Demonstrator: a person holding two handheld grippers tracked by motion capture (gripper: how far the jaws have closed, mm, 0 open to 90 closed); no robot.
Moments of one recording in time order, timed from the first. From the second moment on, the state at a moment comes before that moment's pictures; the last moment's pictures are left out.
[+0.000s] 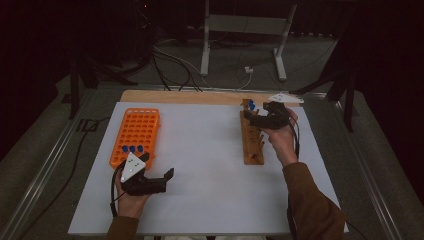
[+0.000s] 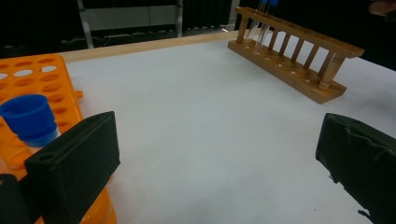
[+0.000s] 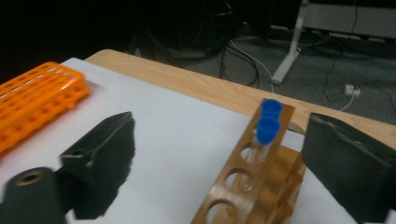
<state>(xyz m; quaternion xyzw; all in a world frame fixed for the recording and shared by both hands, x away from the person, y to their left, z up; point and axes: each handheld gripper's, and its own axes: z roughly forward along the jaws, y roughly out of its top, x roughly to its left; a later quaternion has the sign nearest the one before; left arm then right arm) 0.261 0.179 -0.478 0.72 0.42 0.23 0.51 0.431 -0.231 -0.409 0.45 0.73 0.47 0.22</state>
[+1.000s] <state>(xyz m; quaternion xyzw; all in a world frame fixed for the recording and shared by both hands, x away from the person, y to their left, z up) 0.260 0.174 -0.482 0.73 0.41 0.22 0.50 0.480 -0.223 -0.456 0.50 0.73 0.40 0.24</state>
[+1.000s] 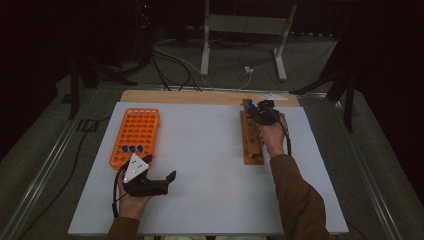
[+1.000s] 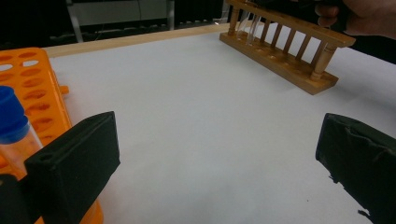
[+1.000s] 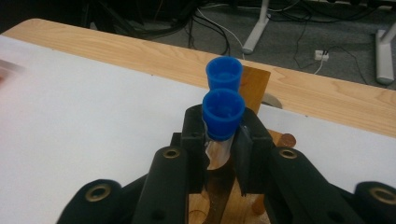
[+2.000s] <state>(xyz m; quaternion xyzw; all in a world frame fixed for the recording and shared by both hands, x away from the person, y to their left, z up) 0.262 0.168 -0.484 0.74 0.40 0.22 0.50 0.435 -0.229 -0.396 0.44 0.70 0.47 0.30</state>
